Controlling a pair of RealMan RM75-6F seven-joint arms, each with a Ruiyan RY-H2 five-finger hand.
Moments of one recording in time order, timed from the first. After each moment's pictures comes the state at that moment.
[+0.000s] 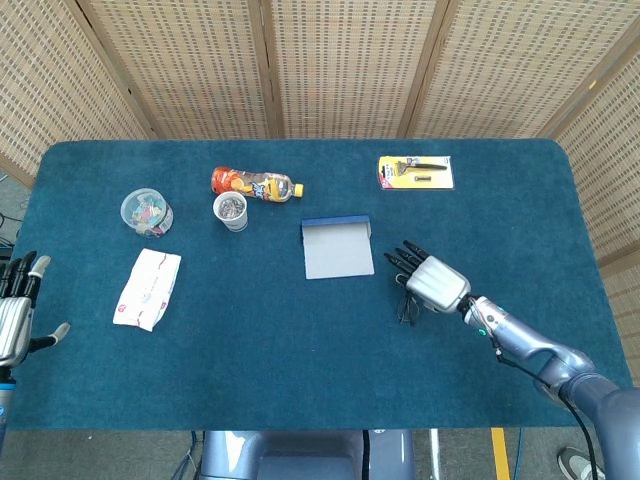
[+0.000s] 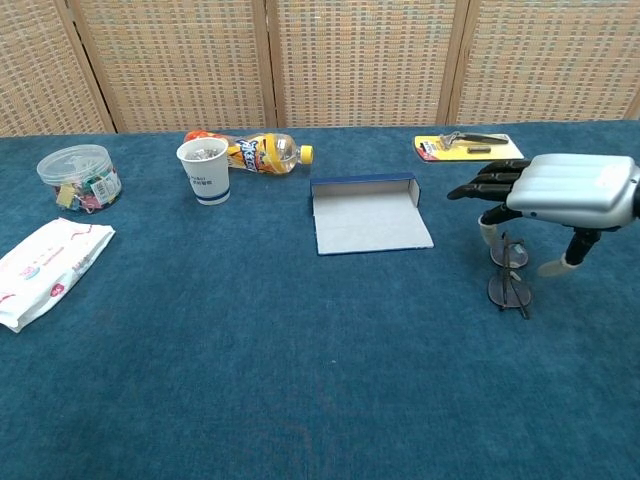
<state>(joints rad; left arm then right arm) -0.15 -1.17 -0.11 -1.59 1.32 1.39 0.19 0.77 -1.56 -0.08 -0.75 -1.90 1.05 0.19</state>
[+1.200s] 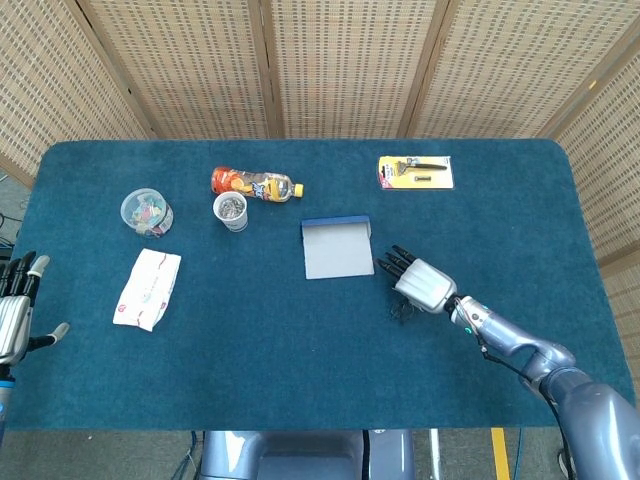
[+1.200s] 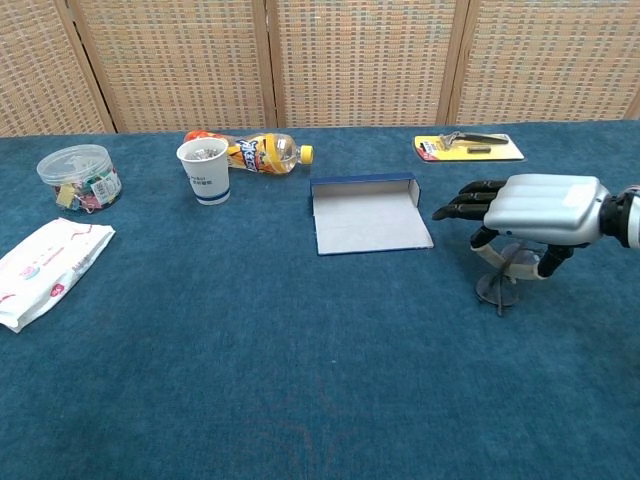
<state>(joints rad) -0.16 -1.16 -0.11 -1.59 1.30 1.37 0.18 0.82 -1.65 -0.16 -0.63 -1.84 1.04 0.23</state>
